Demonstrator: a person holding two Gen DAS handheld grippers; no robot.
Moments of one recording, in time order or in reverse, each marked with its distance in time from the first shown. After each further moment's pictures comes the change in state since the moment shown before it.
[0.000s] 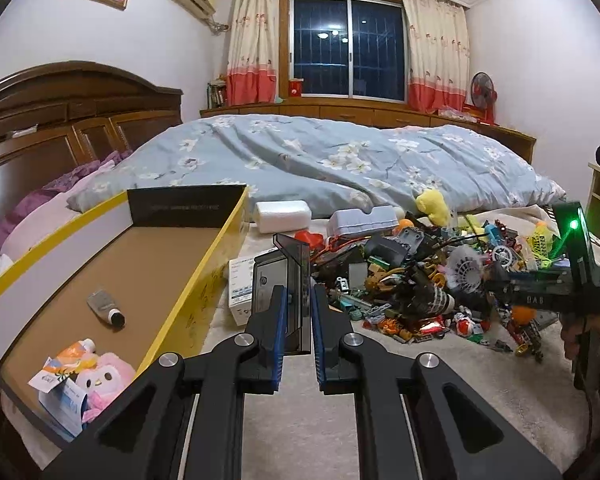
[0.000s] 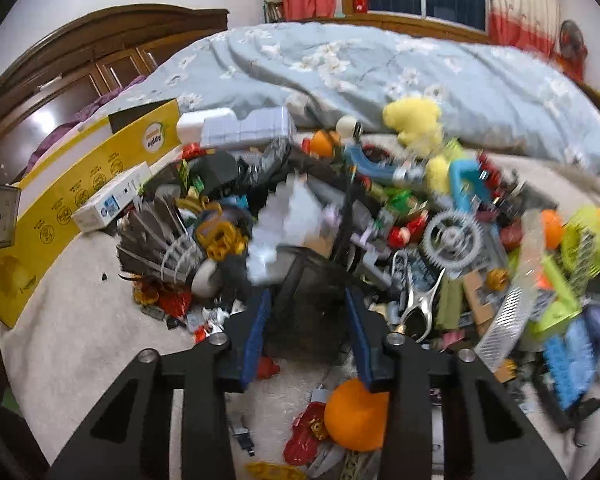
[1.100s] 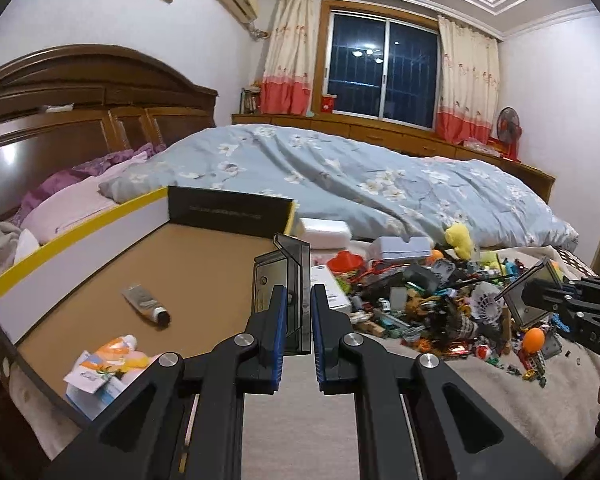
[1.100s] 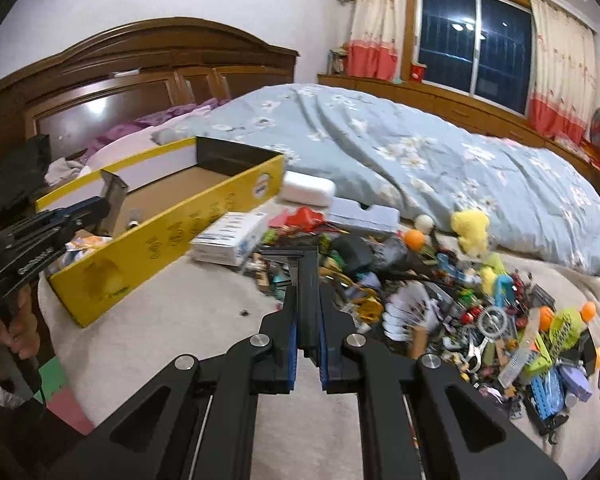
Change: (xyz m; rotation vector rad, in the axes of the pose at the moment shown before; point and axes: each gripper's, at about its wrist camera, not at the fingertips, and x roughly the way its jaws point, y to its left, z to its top) left arm -0.027 0.067 0.005 -0.132 -0.049 0.060; right arm -0.100 0.151 0.013 -0.248 -0.177 0.083
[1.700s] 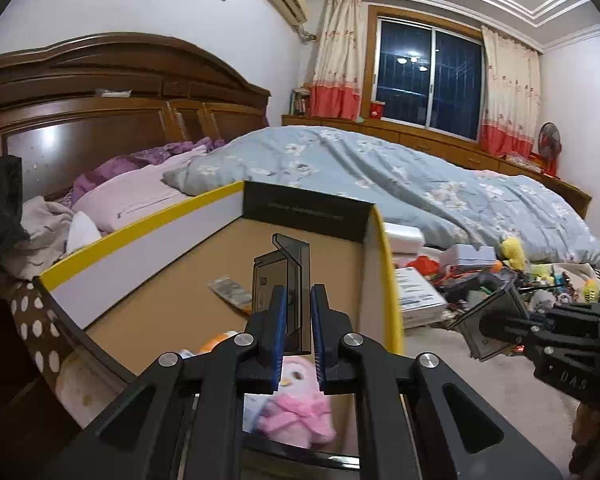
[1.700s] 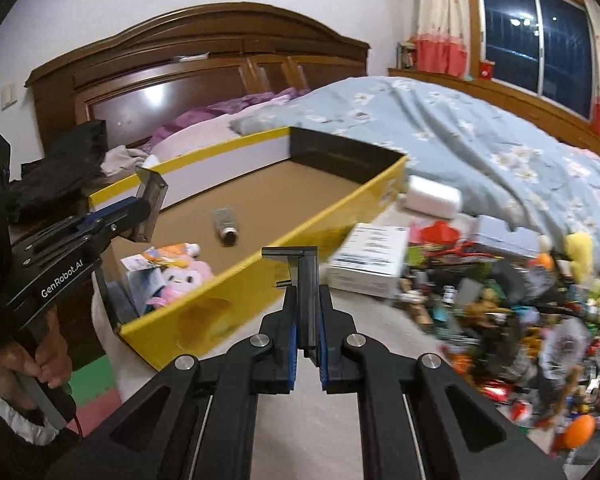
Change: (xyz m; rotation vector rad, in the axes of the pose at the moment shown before) left arm -0.016 0.100 -0.010 -0.068 -0.011 0.143; right arm 0.074 0.131 0.028 -0.020 0.033 0.252
